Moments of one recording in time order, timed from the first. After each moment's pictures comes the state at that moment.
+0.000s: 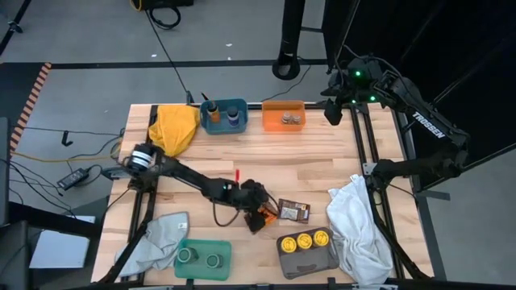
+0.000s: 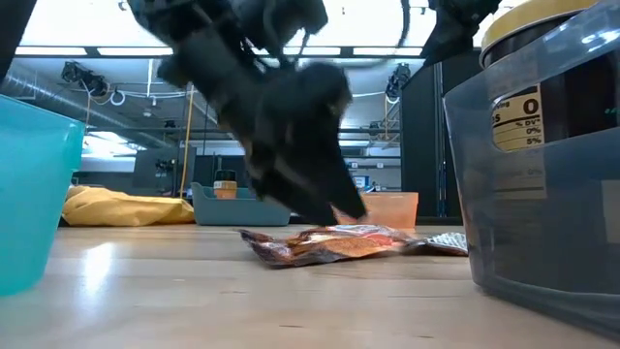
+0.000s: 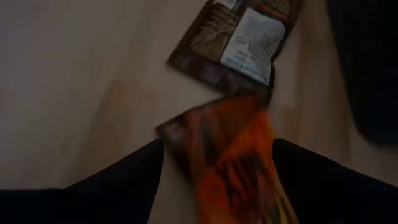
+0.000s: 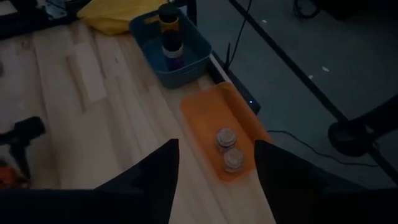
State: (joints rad) left arm -0.23 1.92 1.09 0.02 -0.13 -0.49; right arm -0.72 1.18 1.42 -0.94 -0.19 -0.18
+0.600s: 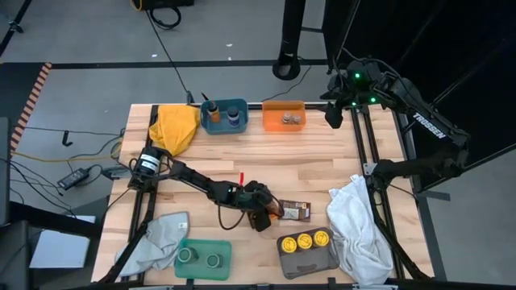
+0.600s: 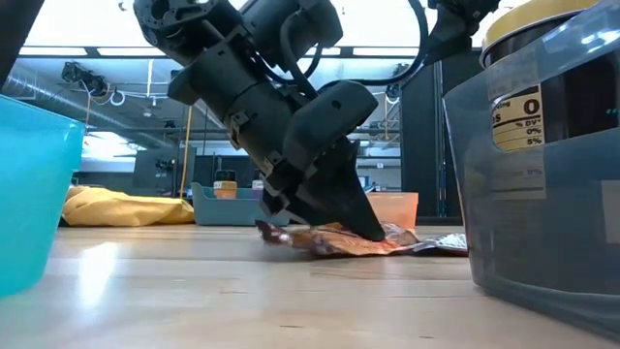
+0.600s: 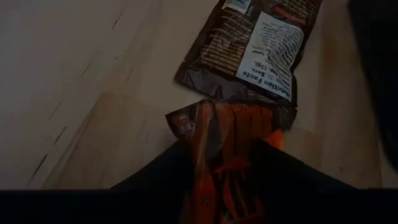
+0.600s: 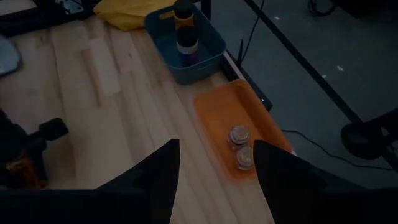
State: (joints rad) left arm -0.25 2.07 1.13 0.08 -0.17 -0.56; right arm -0.70 1.18 1.42 -0.96 -0.21 -0.18
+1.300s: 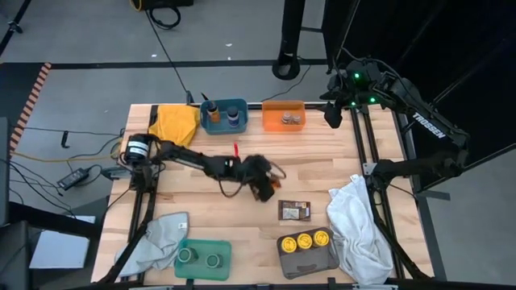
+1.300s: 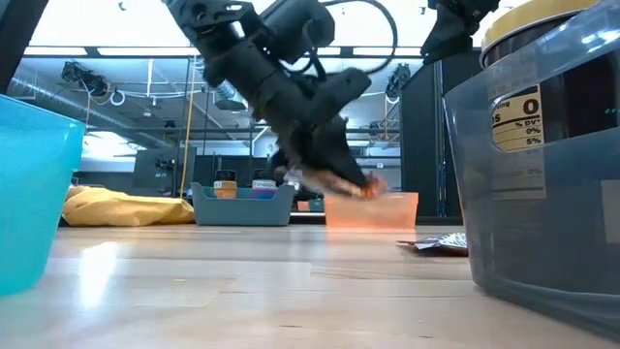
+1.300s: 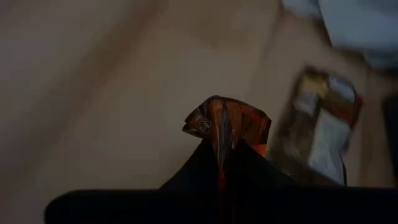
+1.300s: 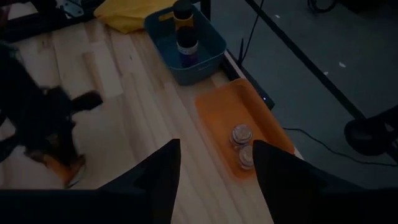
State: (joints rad) left arm -0.04 1.89 1.13 0.02 -0.13 -0.53; right arm -0.69 1.18 1.42 -0.96 -0.21 -0.15
